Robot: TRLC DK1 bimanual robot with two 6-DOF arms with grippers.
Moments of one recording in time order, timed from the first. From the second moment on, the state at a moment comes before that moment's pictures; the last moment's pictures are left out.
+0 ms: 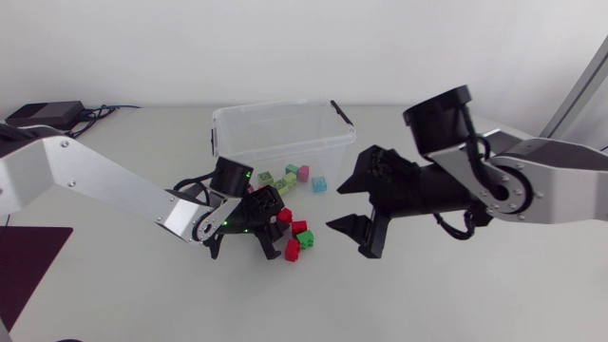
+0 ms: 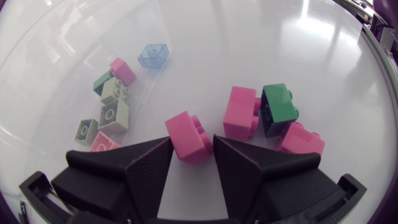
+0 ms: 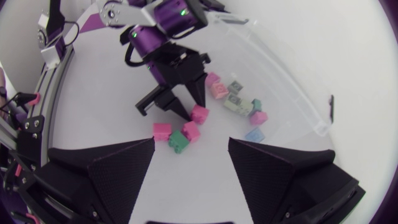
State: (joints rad) left arm -0.50 2.00 0.86 0.34 0.24 0.61; right arm 0.50 1.42 0.83 -0.23 -0.36 -0.65
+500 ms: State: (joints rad) left arm -0.43 1.52 0.73 0.19 0.30 0.61; right arm 0.54 1.81 1.00 -0.31 -0.36 -0.82
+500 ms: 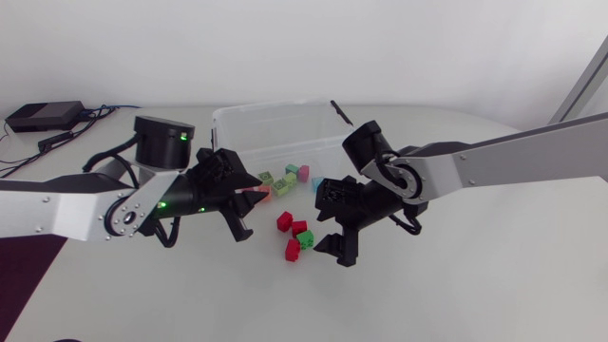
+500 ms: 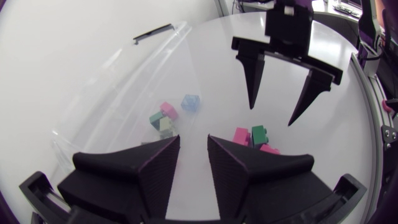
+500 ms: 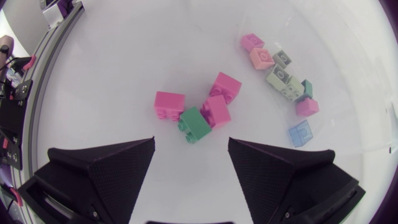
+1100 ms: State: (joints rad) left arm -0.37 1.40 0.80 0.07 0.33 0.61; right arm 0.58 1.98 1.19 -0.46 -0.33 -0.87
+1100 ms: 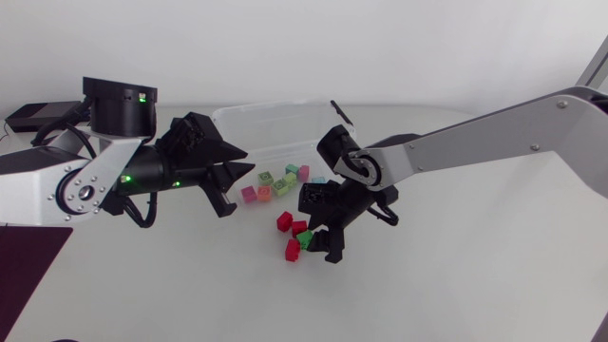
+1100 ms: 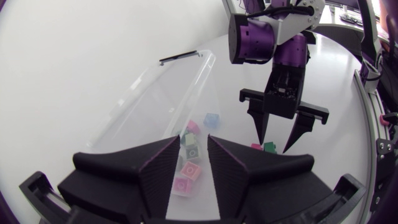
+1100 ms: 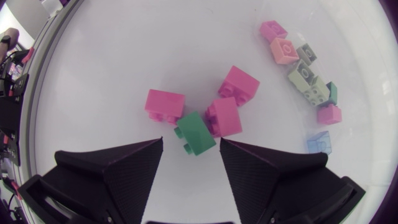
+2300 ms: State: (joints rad) left arm -0.53 1.93 0.88 0.19 0.15 0.52; right arm 0.53 1.51 1.10 -0.56 -0.33 -0.81
